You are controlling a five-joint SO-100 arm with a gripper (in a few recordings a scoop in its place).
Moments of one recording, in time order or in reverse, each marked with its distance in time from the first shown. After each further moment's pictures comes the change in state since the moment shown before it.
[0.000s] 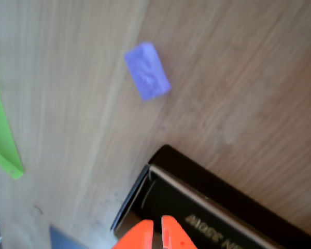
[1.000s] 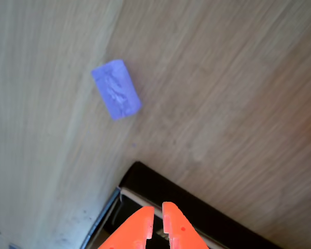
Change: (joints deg) arm 6.9 -6.4 -1.9 4.0 10.8
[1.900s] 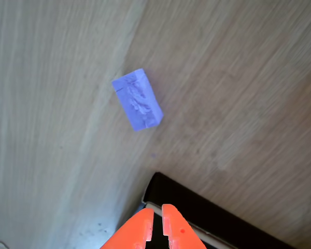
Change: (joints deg) arm 0.4 -14.2 -11.3 -1.5 -0.9
